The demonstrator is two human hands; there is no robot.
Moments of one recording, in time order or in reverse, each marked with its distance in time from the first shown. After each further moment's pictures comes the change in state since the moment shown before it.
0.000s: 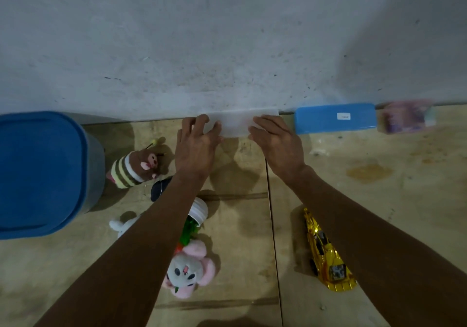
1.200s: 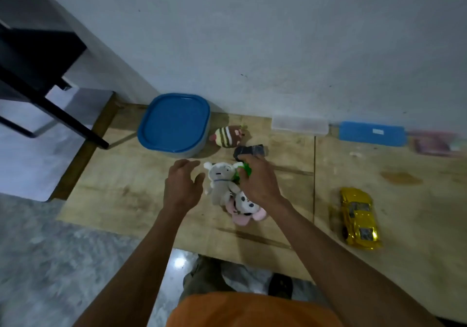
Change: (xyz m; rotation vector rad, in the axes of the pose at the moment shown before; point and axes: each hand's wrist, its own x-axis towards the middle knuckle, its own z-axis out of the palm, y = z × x) left_hand -0.284 -0.064 -0.133 -0.251 0.146 -0.549; right_hand -0.087 -0.258 -0.095 0.645 -0.316 0.275
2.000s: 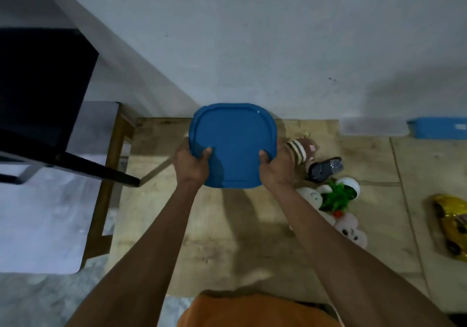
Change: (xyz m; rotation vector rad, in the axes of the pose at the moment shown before) left_hand 0.227 -0.159 -0.051 -0.493 -0.127 -0.255; right_hand 0.169 -0.103 0.170 0.205 0.310 0.520
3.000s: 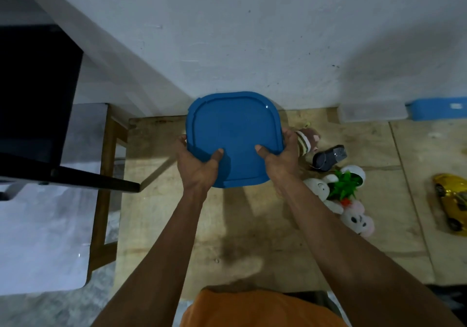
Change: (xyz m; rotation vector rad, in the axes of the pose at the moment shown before) left_hand 0.000 -0.007 0.004 -0.248 -0.014 -0.056; right_hand -0.003 -0.006 0.014 0.414 0.093 0.149
